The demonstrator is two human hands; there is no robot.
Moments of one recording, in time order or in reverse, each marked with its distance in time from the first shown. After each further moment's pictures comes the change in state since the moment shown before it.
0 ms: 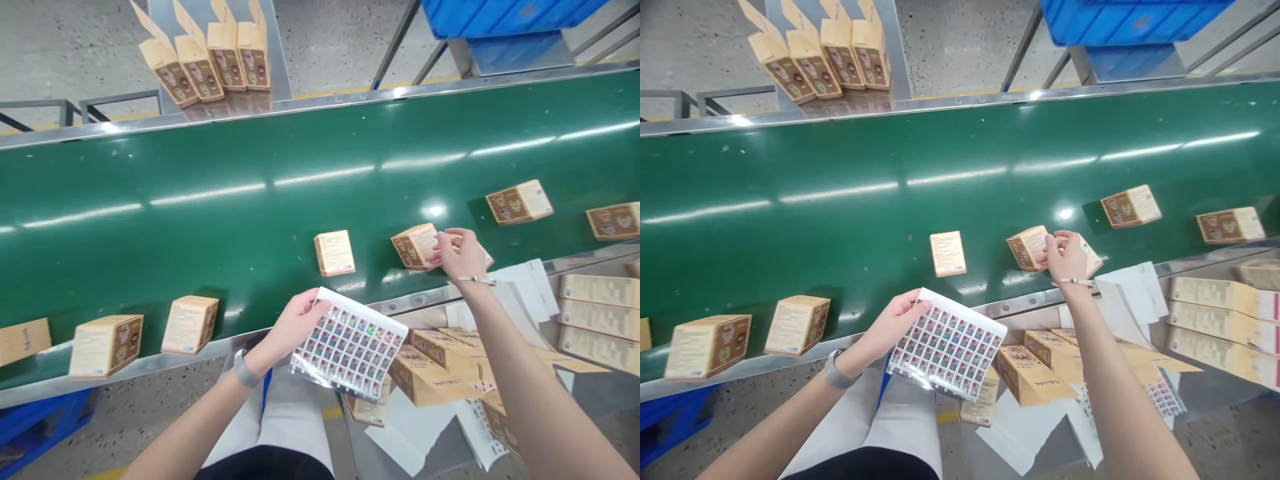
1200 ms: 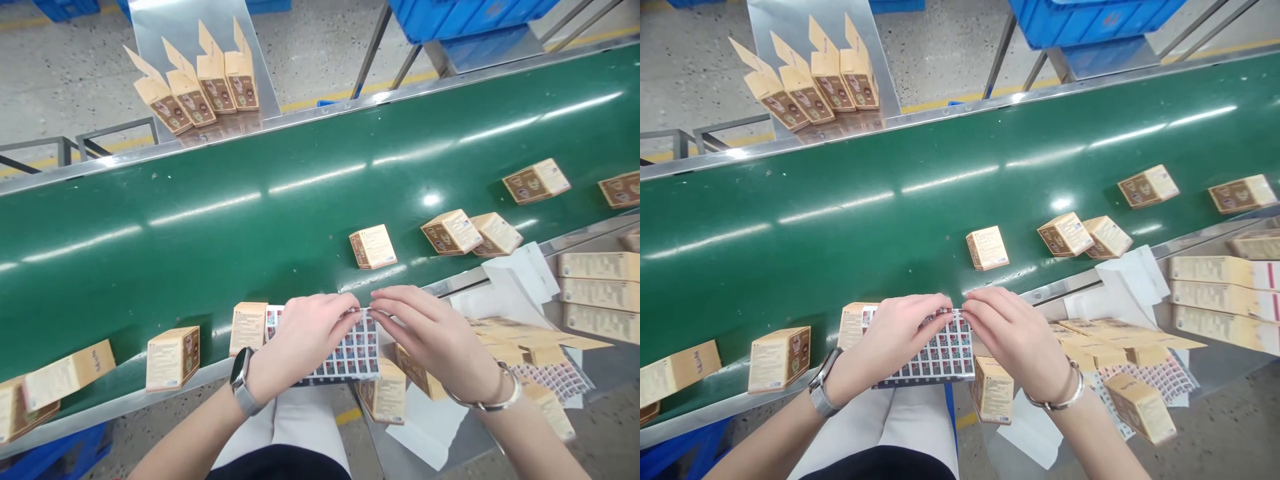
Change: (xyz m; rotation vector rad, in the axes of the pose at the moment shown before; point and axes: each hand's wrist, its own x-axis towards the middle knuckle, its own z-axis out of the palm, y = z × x) left_hand -0.017 0.064 -0.010 1.003 -0.074 0.436; right_hand -0.131 -0.129 0.003 -0.216 -0.040 -0.864
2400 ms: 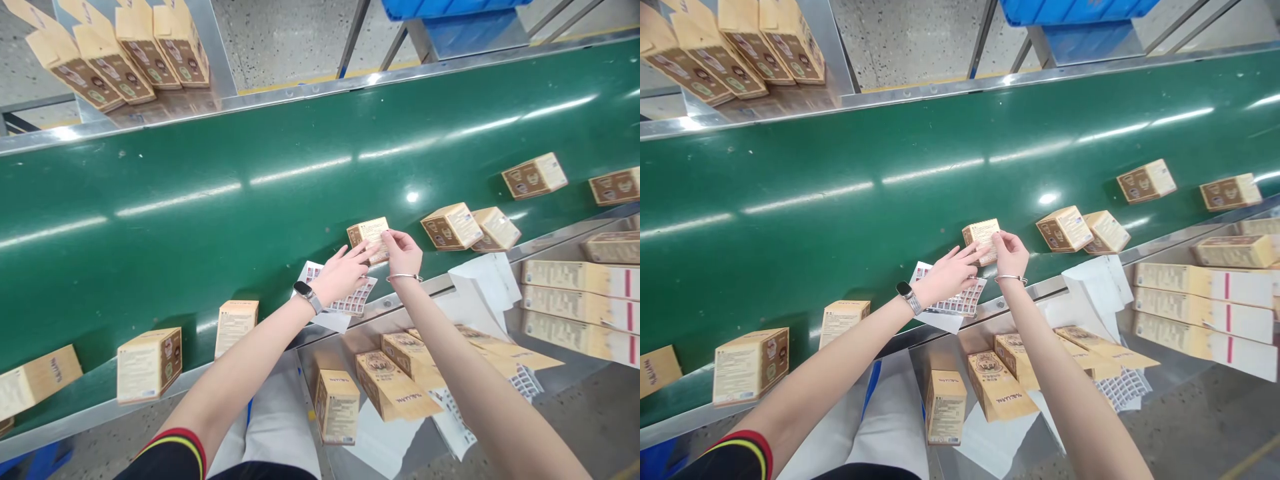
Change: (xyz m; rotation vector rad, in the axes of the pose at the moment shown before) left_hand 0.179 -0.024 0.114 0.238 -0.196 0.267; right_hand -0.015 0.210 0.103 0.681 0.746 1.130
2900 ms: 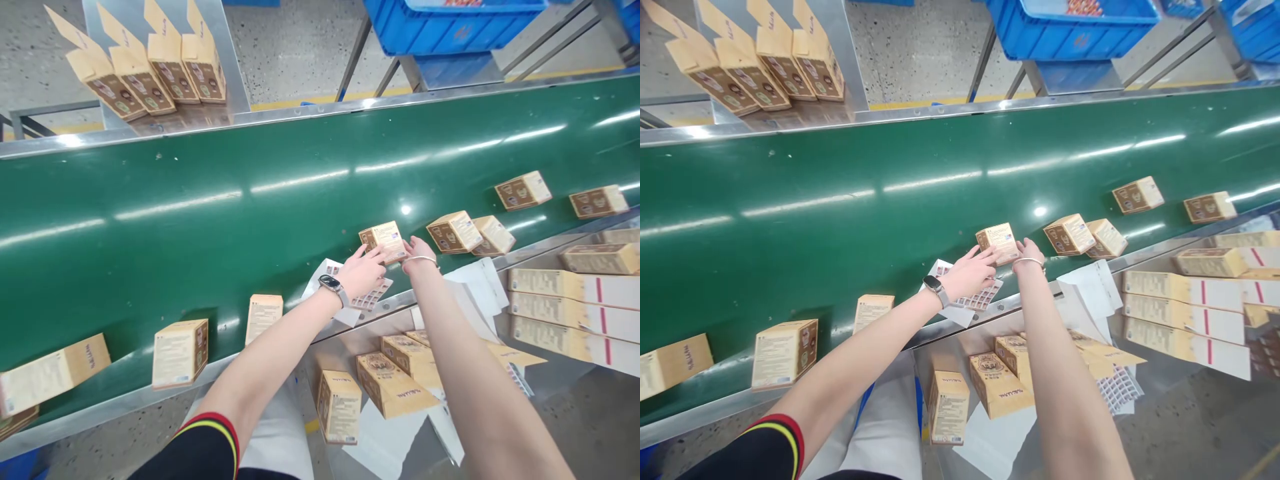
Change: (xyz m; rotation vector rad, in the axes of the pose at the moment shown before) left_hand 0.023 0.025 -0.018 -0.091 0.001 -0.020; right_hand 0.033 -0.041 -0.004 -0.099 0.086 0.176
